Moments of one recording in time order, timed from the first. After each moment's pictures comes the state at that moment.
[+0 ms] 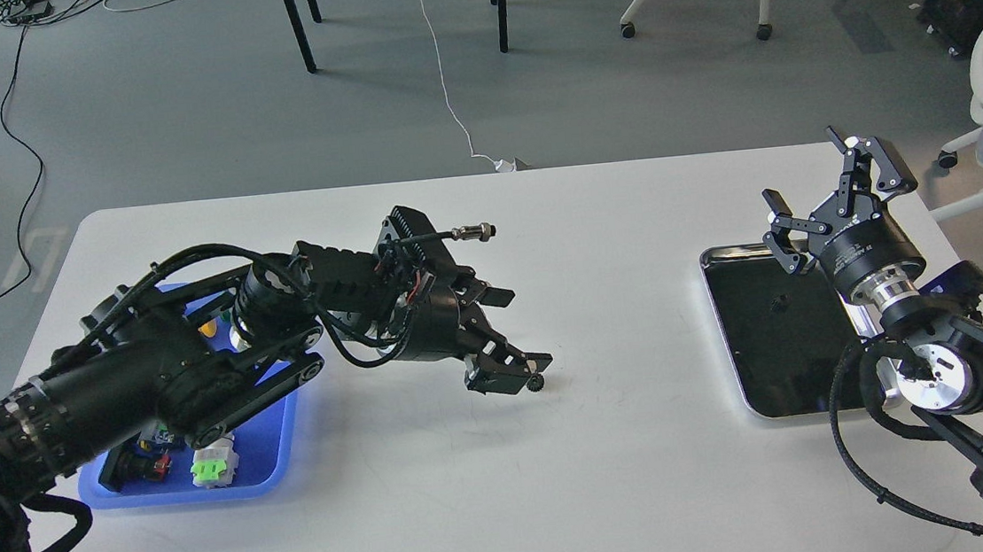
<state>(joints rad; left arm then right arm) -0.95 0.18 -0.28 -1.01 2.18 -0.33 -0.49 0.41 -0.47 0.78 1.00 -0.10 0.19 0.49</state>
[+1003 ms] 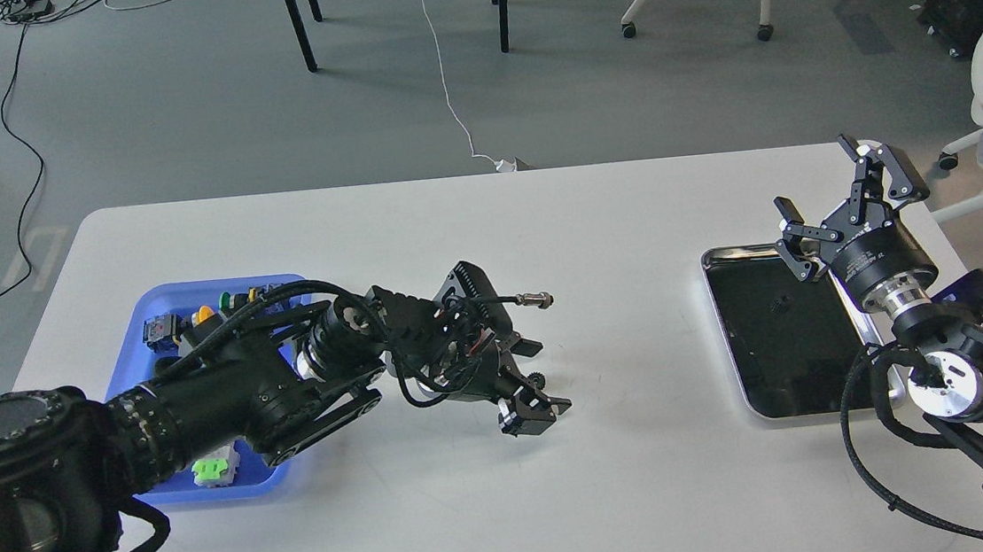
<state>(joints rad) -0.94 0.04 -0.15 -0.82 2.18 -0.25 -0.49 0.39 -0.49 0.78 1.00 -0.10 0.19 0.49</state>
